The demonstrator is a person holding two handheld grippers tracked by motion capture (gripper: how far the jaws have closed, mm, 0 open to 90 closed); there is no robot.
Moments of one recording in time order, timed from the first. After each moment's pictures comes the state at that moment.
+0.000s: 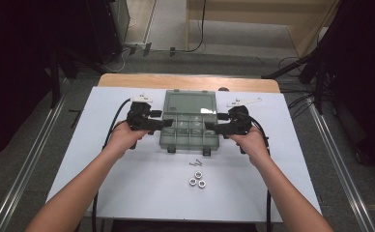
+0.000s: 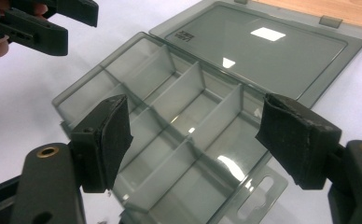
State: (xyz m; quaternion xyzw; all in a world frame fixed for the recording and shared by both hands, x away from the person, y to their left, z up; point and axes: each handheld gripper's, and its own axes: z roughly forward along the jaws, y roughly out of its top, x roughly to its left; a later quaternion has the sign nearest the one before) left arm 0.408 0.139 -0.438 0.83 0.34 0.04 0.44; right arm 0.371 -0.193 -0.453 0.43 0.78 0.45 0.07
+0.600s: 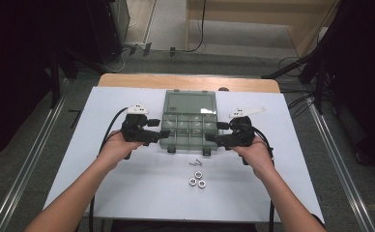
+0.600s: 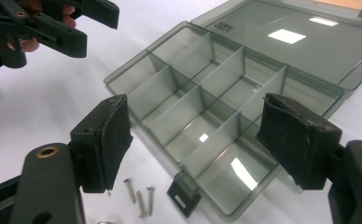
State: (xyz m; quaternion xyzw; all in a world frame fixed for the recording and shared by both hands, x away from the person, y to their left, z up) left arm 0.371 0.151 -0.437 0.84 0.31 0.04 0.45; right arm 0.333 -0.190 -0.447 0.41 0.78 0.47 0.05
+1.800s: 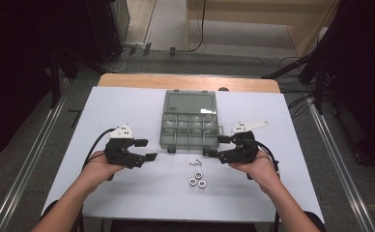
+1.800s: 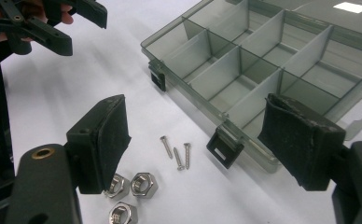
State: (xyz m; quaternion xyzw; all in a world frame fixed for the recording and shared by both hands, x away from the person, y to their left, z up) left arm 0.319 0.192 -0.452 0.86 0.28 0.03 0.44; right arm 0.296 -0.191 -0.454 0.39 0.80 0.46 0.03
